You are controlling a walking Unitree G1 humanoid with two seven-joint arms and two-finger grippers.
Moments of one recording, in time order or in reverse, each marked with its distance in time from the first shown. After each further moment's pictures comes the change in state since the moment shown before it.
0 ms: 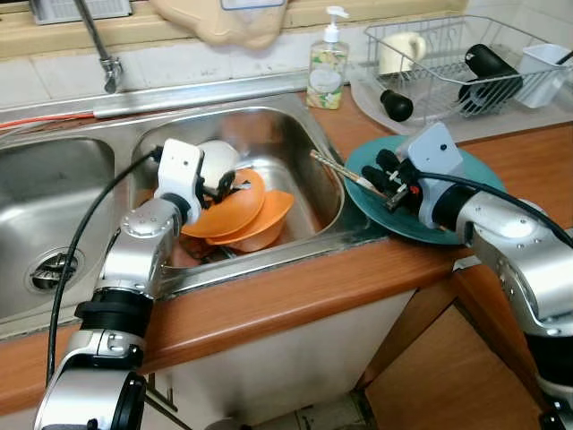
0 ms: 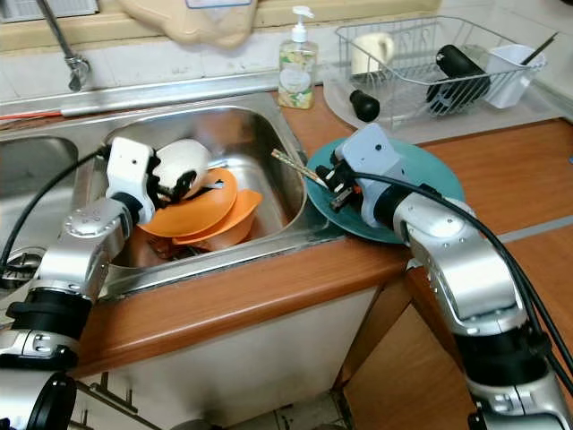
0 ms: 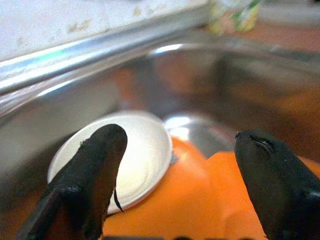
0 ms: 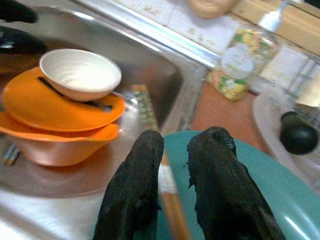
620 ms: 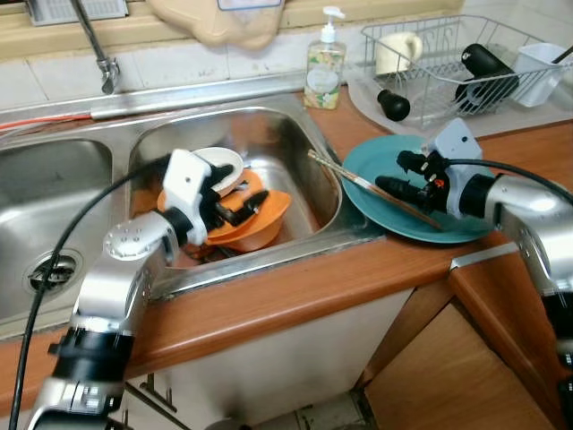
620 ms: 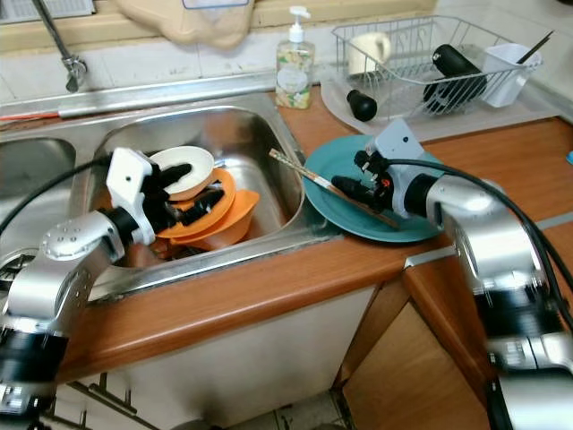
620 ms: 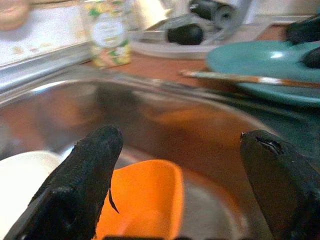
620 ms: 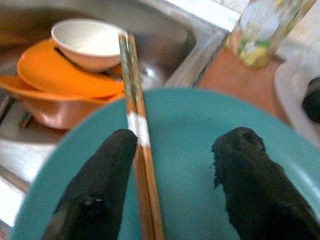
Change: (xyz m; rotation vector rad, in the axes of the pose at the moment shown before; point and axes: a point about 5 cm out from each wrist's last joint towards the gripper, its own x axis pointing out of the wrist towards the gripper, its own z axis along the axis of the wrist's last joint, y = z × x) left arm -0.038 -0.035 0.016 -0.018 -0.084 -0.393; right arm 0.009 -0.042 -0.030 0.054 0.113 0.187
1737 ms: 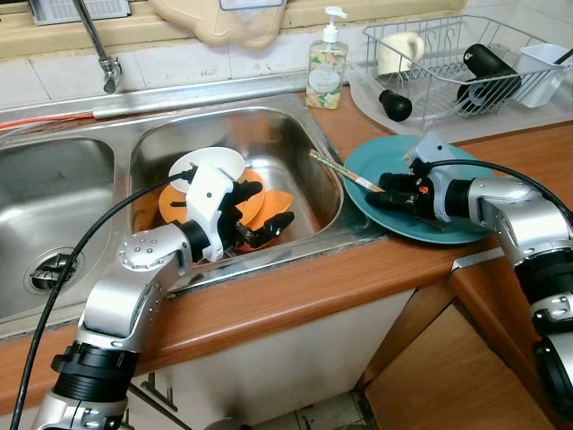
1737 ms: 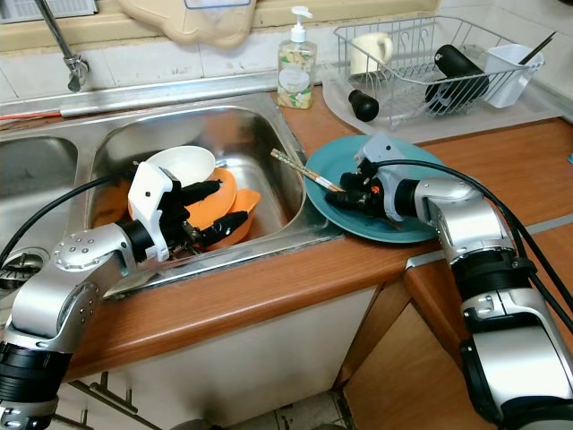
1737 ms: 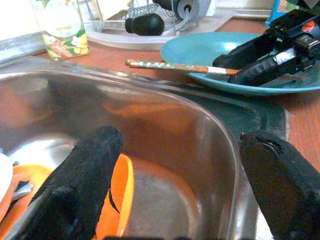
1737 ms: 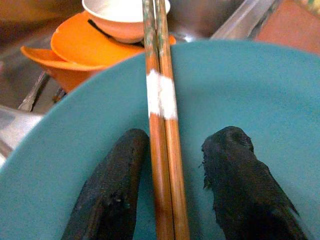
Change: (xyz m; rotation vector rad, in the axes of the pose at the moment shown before) left arm 0.002 -0.026 -0.002 -0.028 0.037 -0.125; right arm 0.026 -0.009 -0.026 0.091 0.096 0.169
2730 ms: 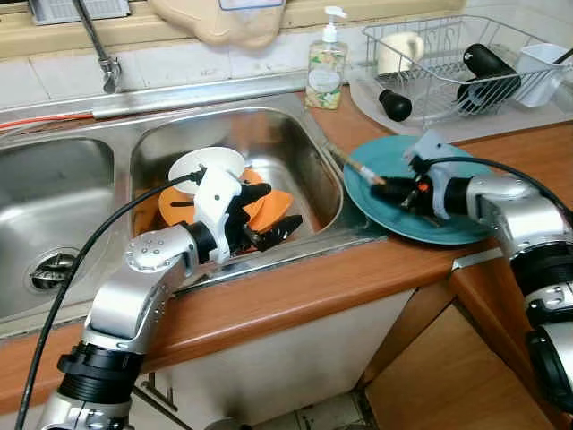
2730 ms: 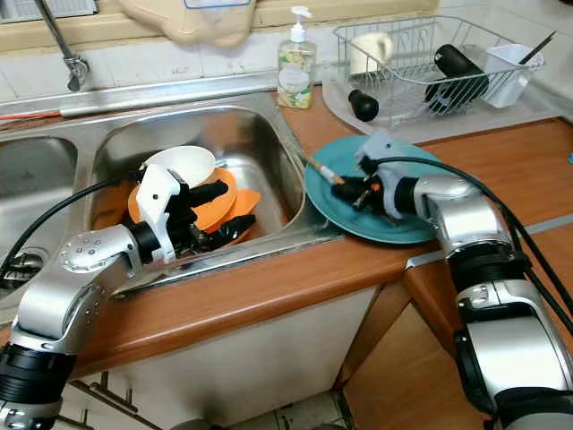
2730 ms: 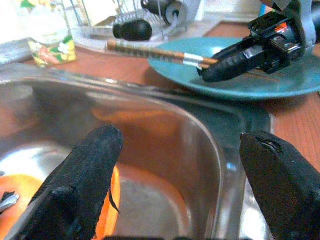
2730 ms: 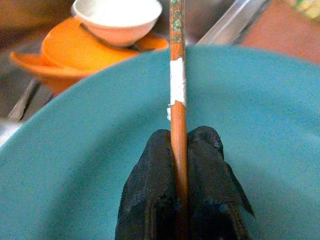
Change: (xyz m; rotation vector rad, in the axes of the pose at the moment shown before) left arm 0.006 -0.007 0.003 0.003 -0.028 -0.026; right arm -0.001 -0.008 0.005 0.007 -0.048 -0.065
